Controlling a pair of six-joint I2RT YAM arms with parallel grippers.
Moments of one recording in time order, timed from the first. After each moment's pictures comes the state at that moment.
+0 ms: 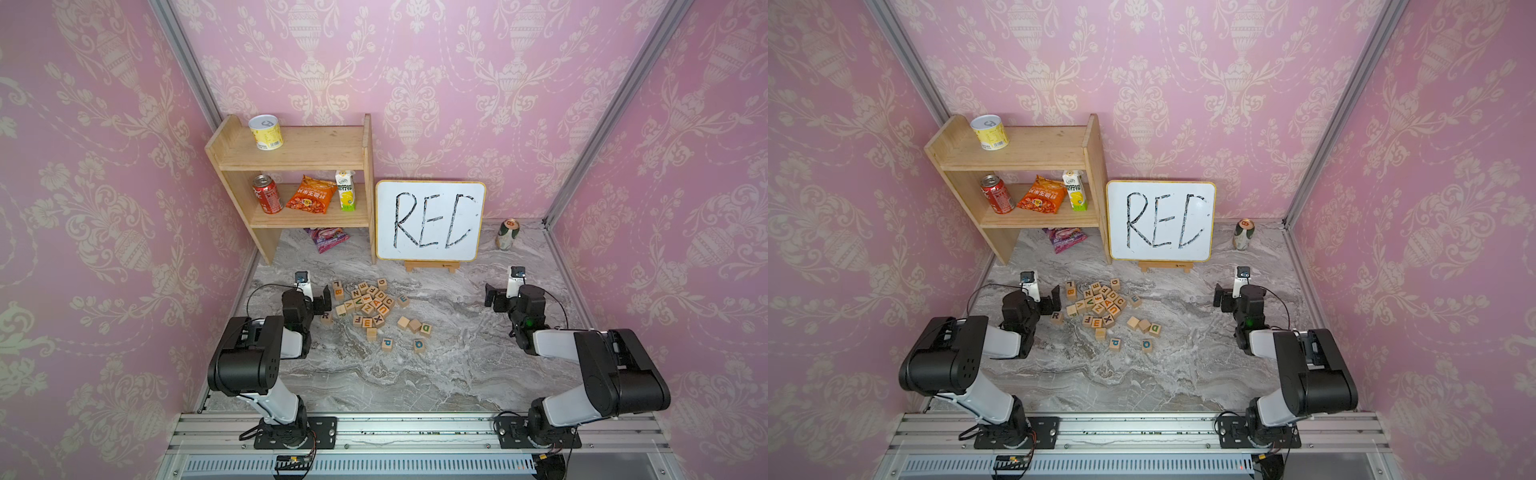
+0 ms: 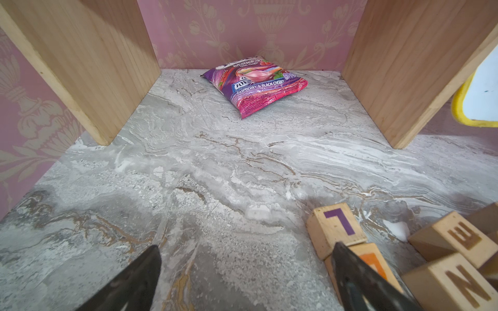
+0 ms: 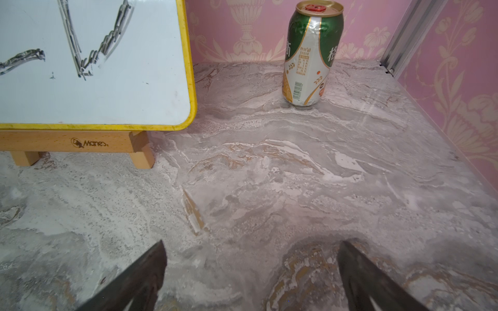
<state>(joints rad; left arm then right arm) 0.05 1.63 0.35 0.93 0.00 -0.02 0.03 1.49 0.40 0.70 0.06 0.05</state>
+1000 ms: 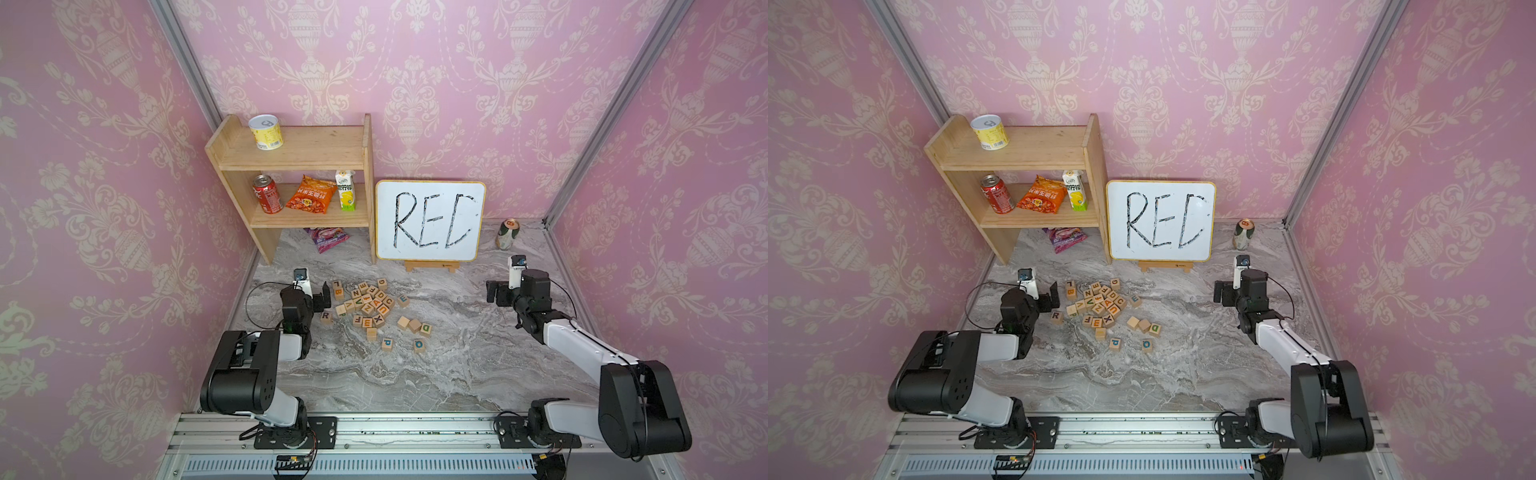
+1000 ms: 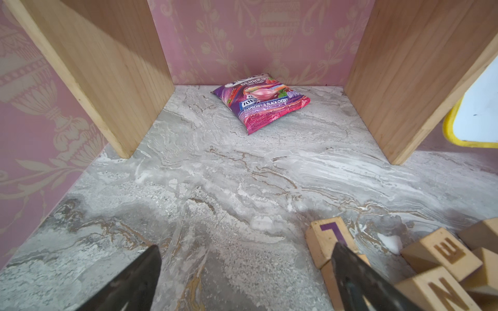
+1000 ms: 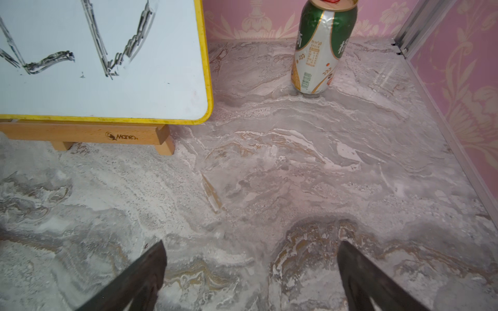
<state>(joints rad) 0.02 1.48 0.35 0.81 -0.07 -0.01 0.07 1.28 0.62 0.08 0.04 0.06</state>
